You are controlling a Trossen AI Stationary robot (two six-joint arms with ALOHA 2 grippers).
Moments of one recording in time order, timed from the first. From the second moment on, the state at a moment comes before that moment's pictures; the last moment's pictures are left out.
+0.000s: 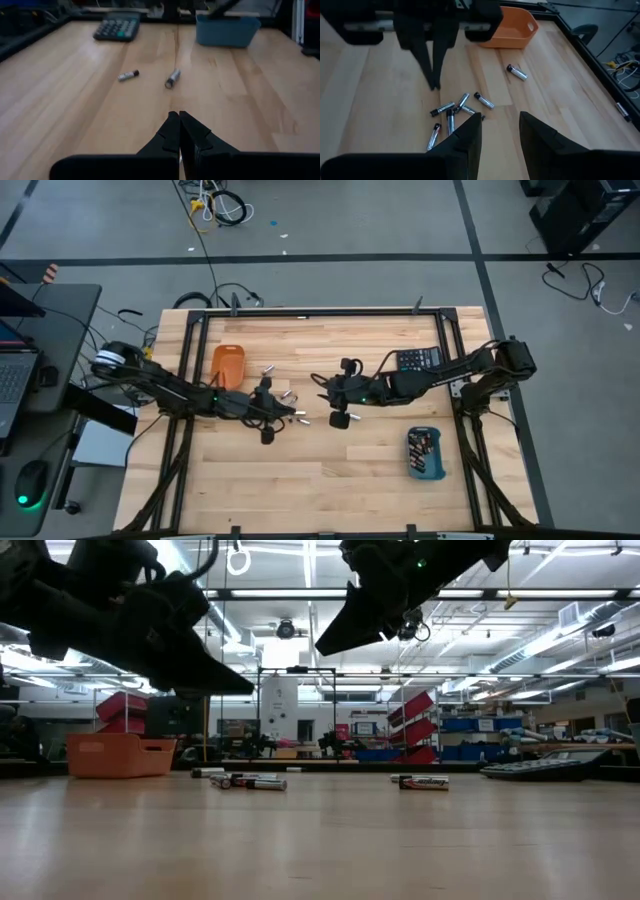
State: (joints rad) left arm -0.22 1.39 0.31 0.77 -0.29 -0.13; right arm 0.11 1.63 1.05 -0.02 0.35 0.05
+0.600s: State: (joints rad) left arm -0.22 1.55 0.41 0.64 -0.35 -0.04; right arm 0.11 1.63 1.05 -0.02 0.35 0.06
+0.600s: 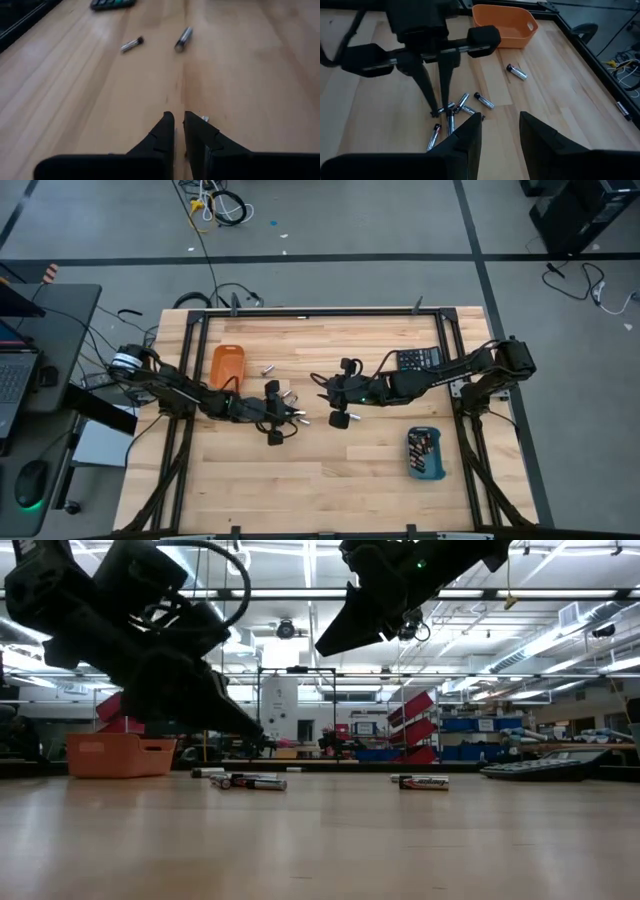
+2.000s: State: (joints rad) left arm -0.16 1.61 0.40 0.59 -0.27 -0.11; right arm 0.11 1.63 1.05 -0.01 0.35 0.06
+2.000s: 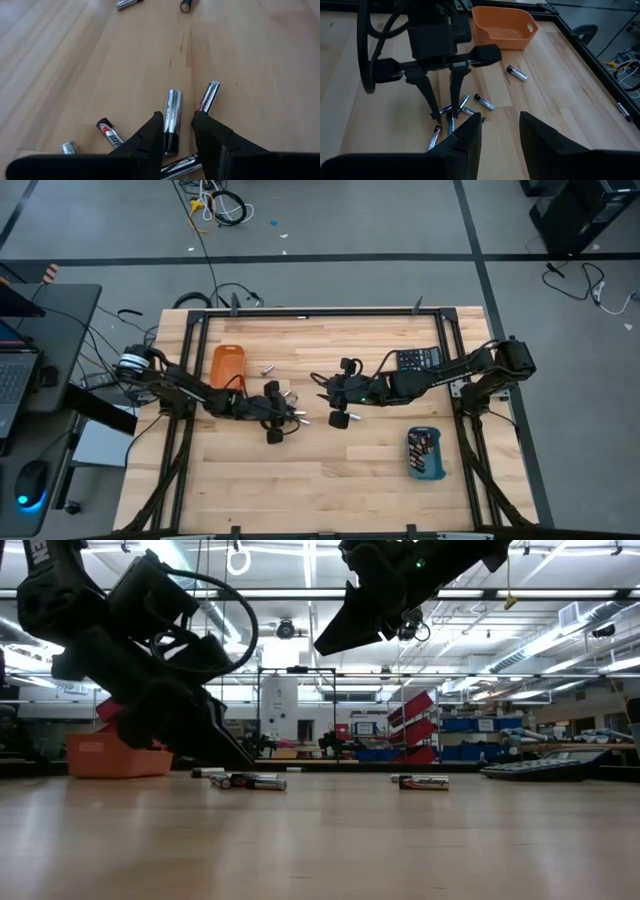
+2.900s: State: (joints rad) left arm -0.16 1.70 0.41 0.66 -0.29 -0.14; right arm 0.12 1.63 1.05 -0.01 0.34 0.06
